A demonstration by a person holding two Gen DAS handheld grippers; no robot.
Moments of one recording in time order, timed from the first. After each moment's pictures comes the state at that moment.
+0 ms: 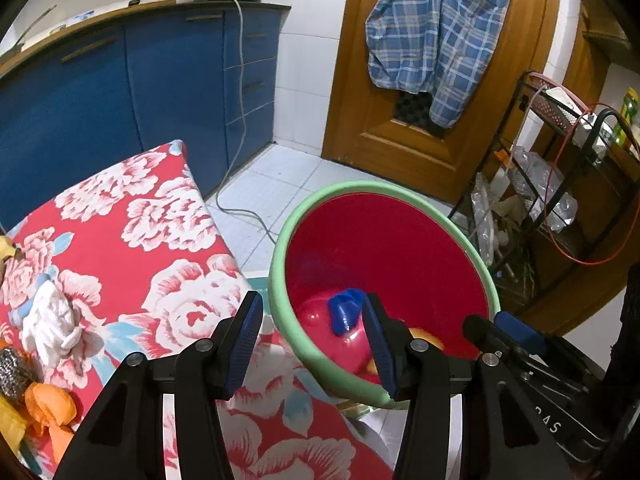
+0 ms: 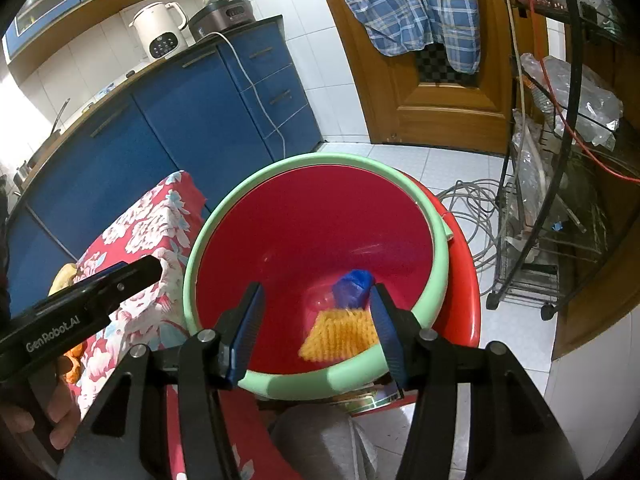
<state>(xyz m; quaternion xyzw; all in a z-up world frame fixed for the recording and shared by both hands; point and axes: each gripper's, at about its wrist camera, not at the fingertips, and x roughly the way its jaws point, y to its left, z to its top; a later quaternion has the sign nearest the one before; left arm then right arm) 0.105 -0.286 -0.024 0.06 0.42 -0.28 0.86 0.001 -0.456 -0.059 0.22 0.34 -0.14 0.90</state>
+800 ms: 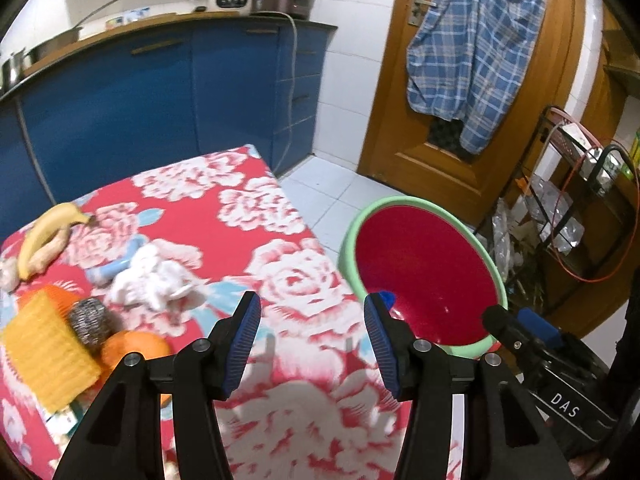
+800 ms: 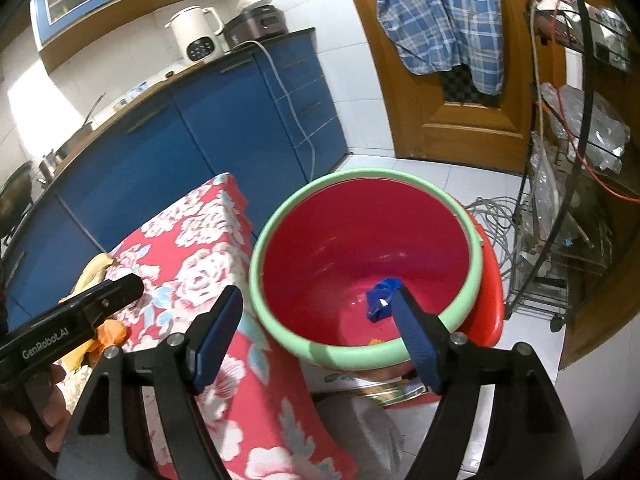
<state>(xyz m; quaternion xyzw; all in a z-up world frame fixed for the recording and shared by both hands) 0.079 -0.200 0.012 0.03 0.40 -0.22 0.89 -0.014 -0.403 -0.022 0.20 0.32 -0.11 0.92</state>
